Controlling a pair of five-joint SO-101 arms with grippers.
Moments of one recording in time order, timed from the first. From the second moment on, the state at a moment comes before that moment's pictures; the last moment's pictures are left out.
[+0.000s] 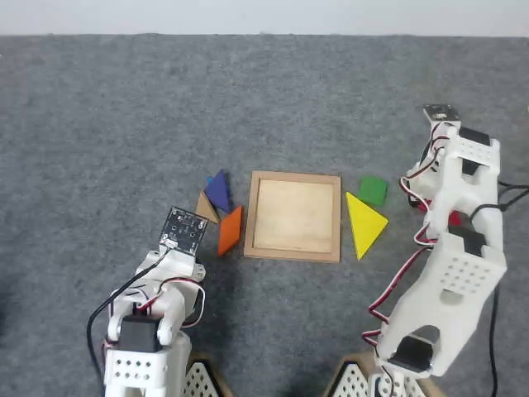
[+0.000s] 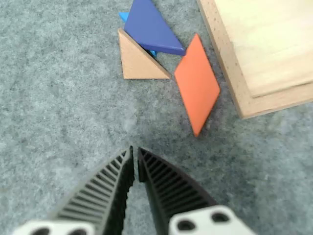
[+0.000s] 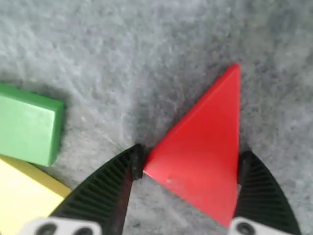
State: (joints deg) left arm -1.9 -102.9 97.2 72.0 -9.0; right arm 16.0 34.8 -9.7 71.6 20.7
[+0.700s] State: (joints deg) left arm -1.9 -102.9 97.2 72.0 -9.0; right arm 16.1 30.9 -4.6 72.5 22.3
